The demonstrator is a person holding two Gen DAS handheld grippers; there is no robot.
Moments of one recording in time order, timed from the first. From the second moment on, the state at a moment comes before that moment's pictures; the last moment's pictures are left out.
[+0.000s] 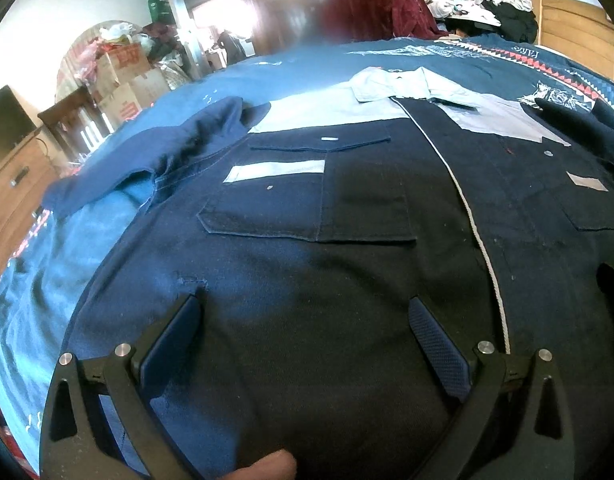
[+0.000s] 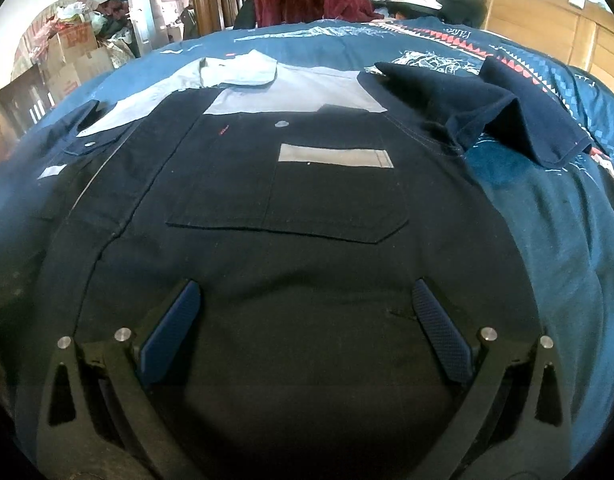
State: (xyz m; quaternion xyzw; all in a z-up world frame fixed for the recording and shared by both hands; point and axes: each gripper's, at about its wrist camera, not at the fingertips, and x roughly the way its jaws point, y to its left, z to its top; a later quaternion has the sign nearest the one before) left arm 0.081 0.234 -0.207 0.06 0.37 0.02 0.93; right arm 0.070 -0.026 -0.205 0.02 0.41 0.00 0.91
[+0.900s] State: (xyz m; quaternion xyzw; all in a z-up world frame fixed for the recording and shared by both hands) left arm 0.099 0.228 -0.216 0.06 0.38 0.07 0.92; right arm 0.084 -0.018 -0.214 0.01 0.41 0.00 0.91
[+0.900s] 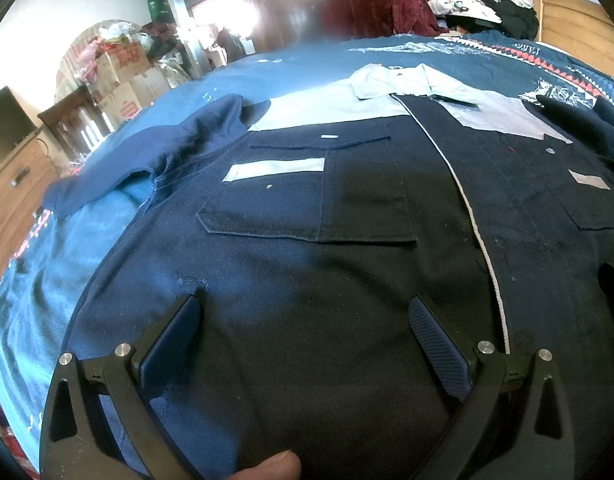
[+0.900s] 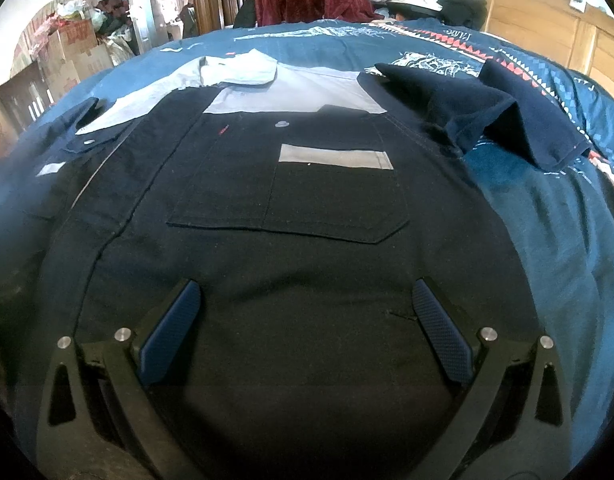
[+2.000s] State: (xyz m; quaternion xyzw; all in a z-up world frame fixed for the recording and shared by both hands) left arm 0.011 0.223 -0.001 -0.01 0.31 -0.01 0.95; right arm 0.027 0.043 -0.038 -0.03 0.44 0.02 0.90
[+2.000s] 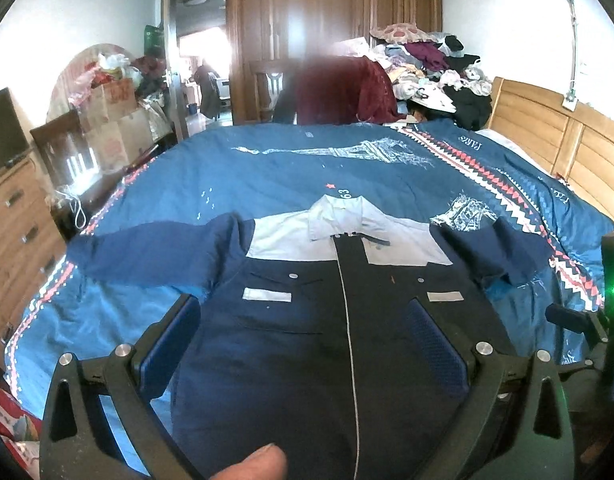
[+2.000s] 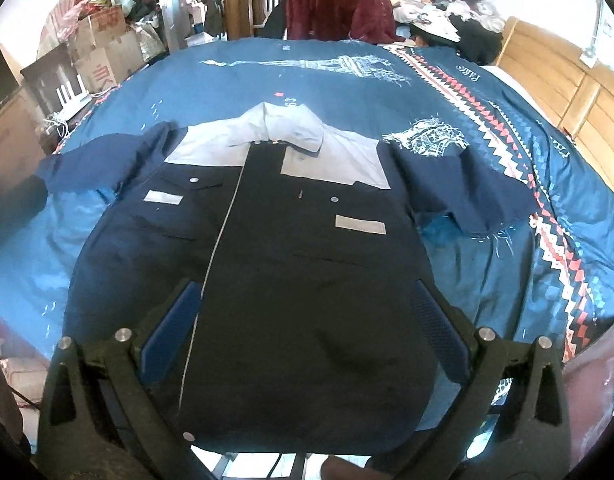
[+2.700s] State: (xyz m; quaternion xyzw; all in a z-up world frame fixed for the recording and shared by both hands) left arm 0.004 0.259 -0.004 -0.04 0.30 0.00 0.95; right arm 0.020 0.064 -0.027 -0.05 0.42 0.01 0.90
